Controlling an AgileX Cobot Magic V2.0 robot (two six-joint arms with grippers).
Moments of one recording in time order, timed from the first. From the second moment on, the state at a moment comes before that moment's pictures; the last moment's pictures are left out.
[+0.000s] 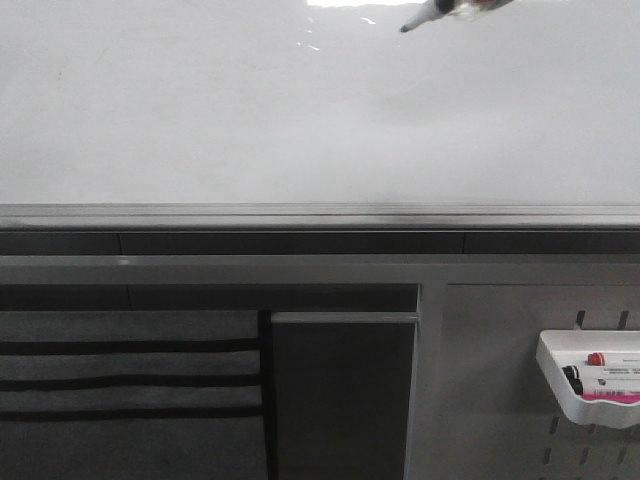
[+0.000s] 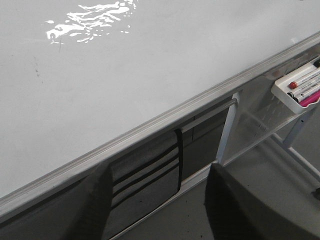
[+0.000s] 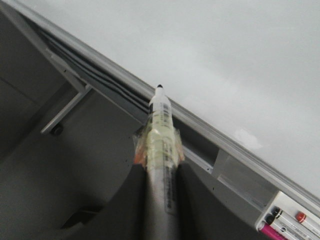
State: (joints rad) left arm -0.31 0.78 -0.71 -0.42 0.58 0.53; right arm 0.31 1.19 -1.20 0.45 0.90 -0.48
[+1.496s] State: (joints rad) left arm -0.31 0.78 -0.71 -0.42 0.58 0.52; right arm 0.41 1.59 -1.42 0.30 0.86 -0.34
